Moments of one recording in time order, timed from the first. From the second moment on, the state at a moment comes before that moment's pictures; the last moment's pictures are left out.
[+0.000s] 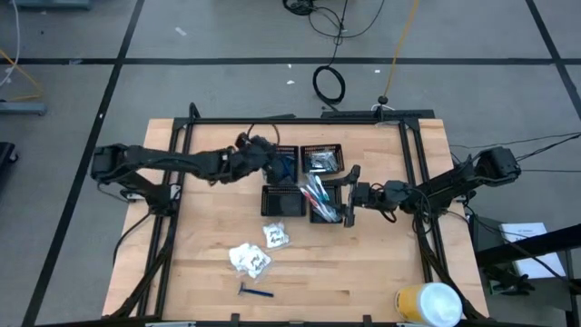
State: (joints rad) left arm 0.12 1.46 0.95 -0.10 -0.58 -0.26; right arm 0.17 1.32 0.31 1.11 0.31 -0.09
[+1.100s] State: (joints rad) left arm 0.21 1.64 0.94 0.03 -0.32 -0.29; right arm 0.16 1.32 0.31 1.09 0.31 -0.06
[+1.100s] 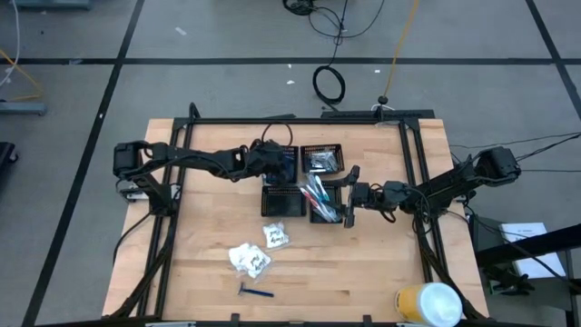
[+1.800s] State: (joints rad) left arm 0.13 1.33 0.94 -0.14 -0.33 -0.17; right arm 0.16 1.32 0.31 1.07 0.31 -0.06
